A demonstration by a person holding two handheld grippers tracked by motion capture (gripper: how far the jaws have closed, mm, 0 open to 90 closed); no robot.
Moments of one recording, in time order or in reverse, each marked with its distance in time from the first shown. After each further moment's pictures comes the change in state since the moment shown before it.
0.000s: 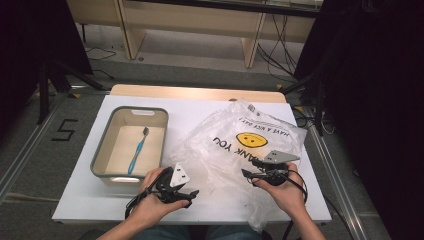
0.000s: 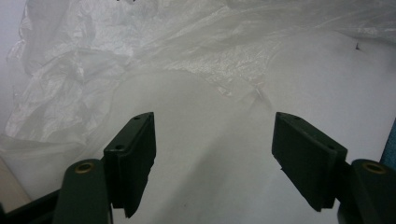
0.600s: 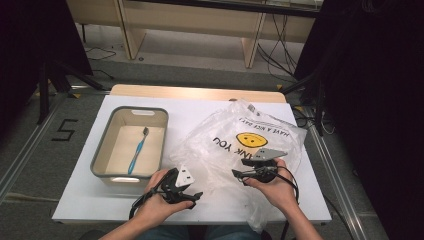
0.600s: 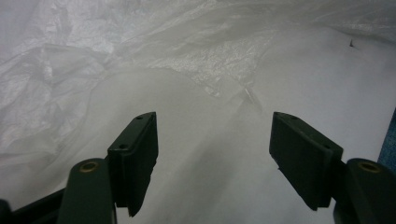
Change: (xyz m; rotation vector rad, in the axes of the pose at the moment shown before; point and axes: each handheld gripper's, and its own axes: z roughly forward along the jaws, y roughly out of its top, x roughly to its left) left arm -0.006 0.002 0.015 0.026 -0.041 -0.001; right arm 0.009 0.012 0.023 0.035 0.069 -0.032
